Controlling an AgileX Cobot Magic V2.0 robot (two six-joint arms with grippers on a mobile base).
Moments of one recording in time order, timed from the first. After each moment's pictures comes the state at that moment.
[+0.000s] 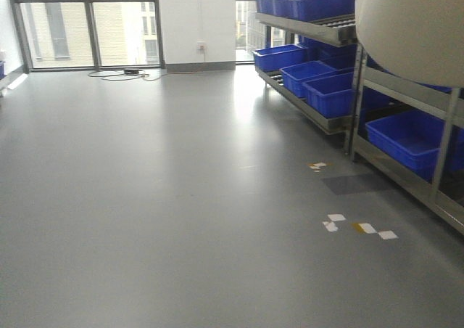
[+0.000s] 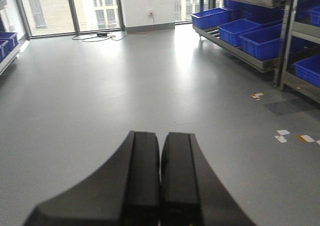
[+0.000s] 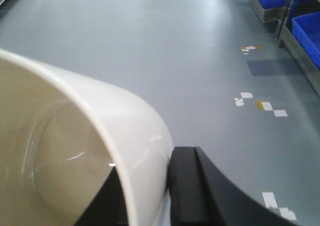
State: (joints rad) left arm -0.09 -0.01 0.01 0.00 0.16 0.04; right arm 0.24 0.74 -0.67 -0.08 0.33 0.20
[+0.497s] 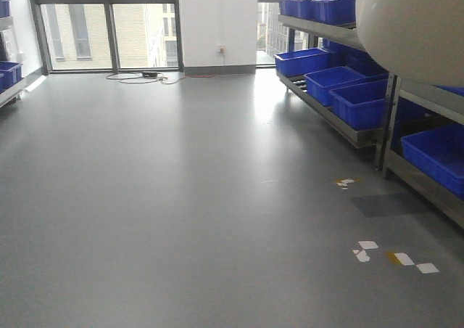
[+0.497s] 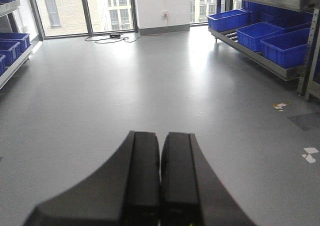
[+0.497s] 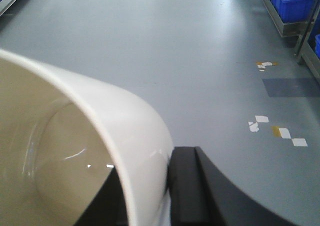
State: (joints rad) left arm -0.09 -0.01 0.01 0.00 0.16 0.04; right arm 0.24 0.74 -0.67 -0.08 0.33 0.20
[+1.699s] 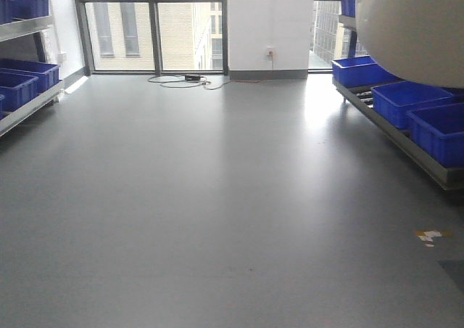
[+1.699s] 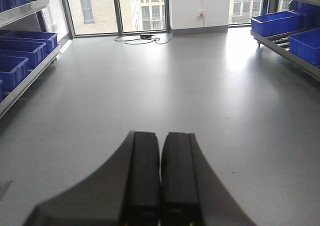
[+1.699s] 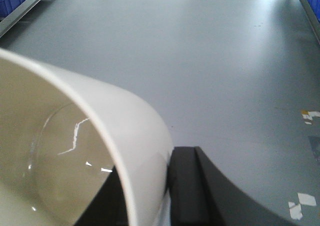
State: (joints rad) left arm -0.09 -0.01 0.01 0.00 0.16 0.04; right arm 0.24 0.74 -0.67 -0.08 0.33 0.20
